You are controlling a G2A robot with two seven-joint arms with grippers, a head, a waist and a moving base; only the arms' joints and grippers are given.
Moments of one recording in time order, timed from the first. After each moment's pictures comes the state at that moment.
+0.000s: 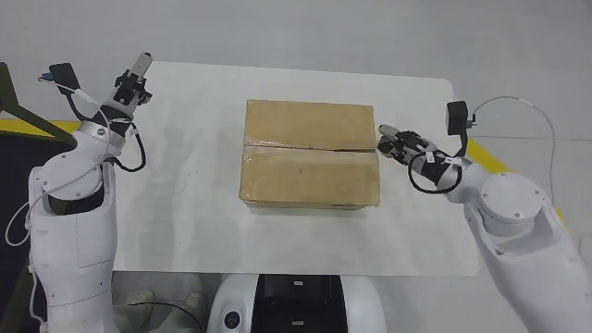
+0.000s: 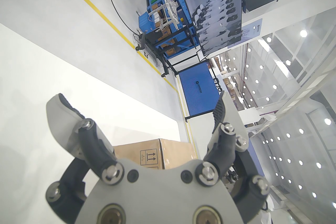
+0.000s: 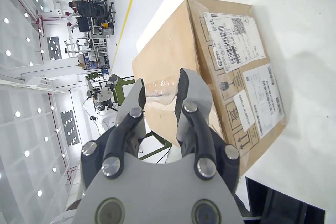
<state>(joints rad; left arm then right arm) 1.37 -1.18 -1.88 -1.76 0.12 -0.04 -0.54 -1.37 -0.99 1.37 -2.00 0.26 0.52 0.48</state>
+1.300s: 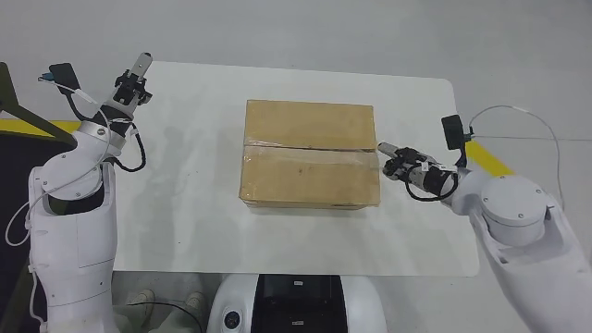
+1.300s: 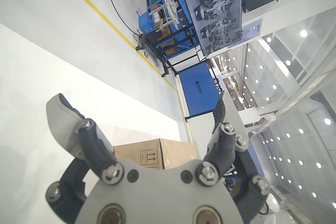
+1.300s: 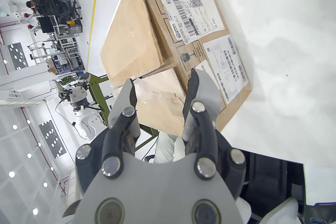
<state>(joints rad) 1.37 -1.18 -1.88 -1.76 0.12 -0.04 -0.54 -1.40 -0.97 1.39 -2.07 0.17 0.73 0.61</state>
